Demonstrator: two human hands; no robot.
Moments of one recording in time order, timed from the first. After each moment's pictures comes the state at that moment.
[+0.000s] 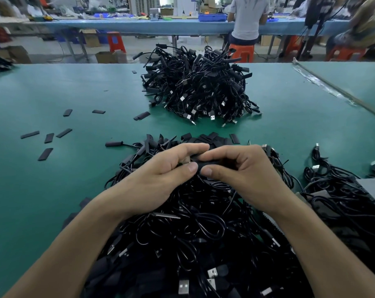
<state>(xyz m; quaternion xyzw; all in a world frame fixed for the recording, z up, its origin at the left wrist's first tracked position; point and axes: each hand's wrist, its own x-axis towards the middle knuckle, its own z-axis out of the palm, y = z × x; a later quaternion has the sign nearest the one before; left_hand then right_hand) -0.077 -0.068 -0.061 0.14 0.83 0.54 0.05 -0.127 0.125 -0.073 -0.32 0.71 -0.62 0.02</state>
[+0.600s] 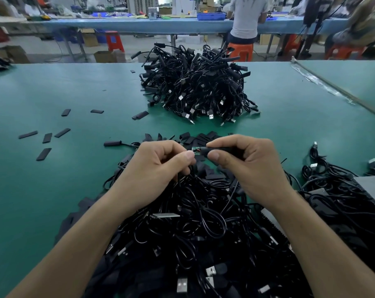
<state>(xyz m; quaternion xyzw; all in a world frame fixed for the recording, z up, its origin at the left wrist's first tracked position) -0.081 -0.068 -0.067 0.07 0.82 0.56 -0.09 -0.132 0.128 -0.073 -0.31 0.72 -0.62 -0.07</state>
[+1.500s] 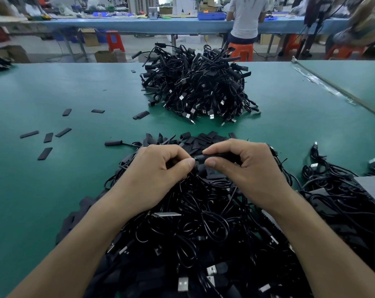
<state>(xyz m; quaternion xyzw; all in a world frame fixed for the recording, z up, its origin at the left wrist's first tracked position) -0.082 -0.072 -0.072 0.10 0.89 0.43 -0.13 -0.131 0.131 -0.074 -0.34 0.77 -0.54 -0.07</state>
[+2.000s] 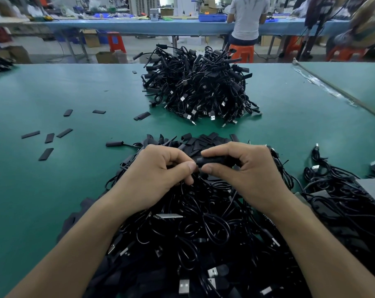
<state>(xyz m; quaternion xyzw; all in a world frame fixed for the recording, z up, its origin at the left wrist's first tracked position) -0.082 -0.073 -0.067 0.08 0.86 0.49 -0.06 -0.130 0.128 -0.075 -0.34 0.77 -0.53 -0.10</state>
